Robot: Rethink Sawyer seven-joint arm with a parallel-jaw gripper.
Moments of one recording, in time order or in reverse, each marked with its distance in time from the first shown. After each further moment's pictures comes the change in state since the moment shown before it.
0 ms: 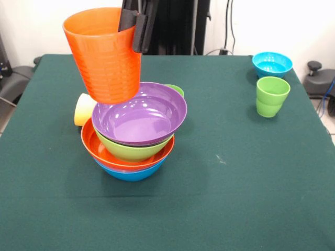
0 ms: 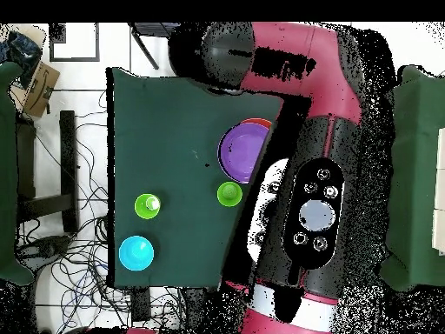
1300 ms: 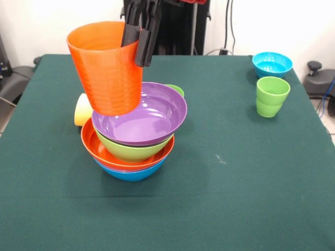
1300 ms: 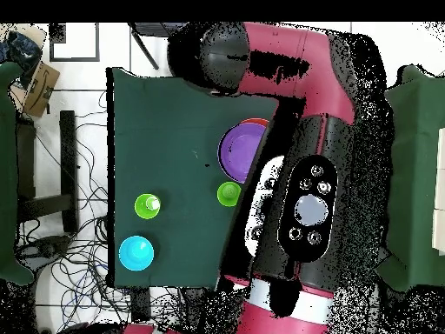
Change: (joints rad) arm 0.004 0.013 0.003 0.013 -0.012 -0.044 0.000
